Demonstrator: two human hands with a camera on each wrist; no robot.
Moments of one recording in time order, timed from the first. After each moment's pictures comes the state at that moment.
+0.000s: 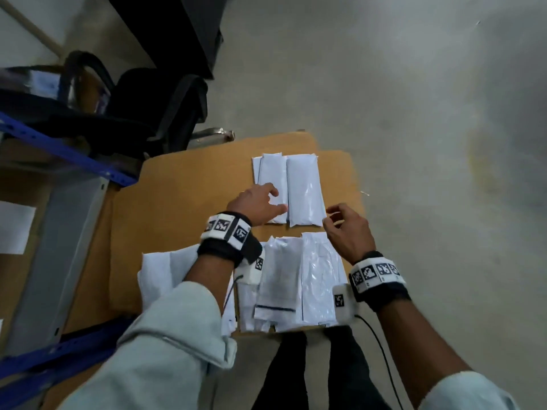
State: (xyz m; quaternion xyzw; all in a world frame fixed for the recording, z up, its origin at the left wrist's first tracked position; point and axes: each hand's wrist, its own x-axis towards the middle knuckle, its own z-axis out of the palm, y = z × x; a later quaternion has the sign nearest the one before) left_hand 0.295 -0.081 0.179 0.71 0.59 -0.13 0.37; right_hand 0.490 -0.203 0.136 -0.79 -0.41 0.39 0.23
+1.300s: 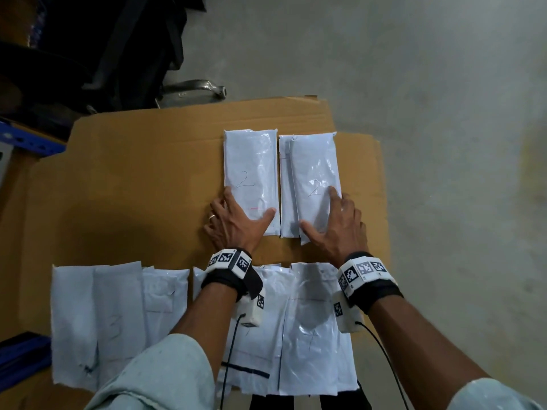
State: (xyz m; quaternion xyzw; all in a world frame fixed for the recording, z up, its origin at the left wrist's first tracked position) left_hand 0.320 -0.058 -0.078 0.53 0.82 0.01 0.21; right_hand 0.518 -0.098 -0.082 -0.77 -0.53 0.34 0.04
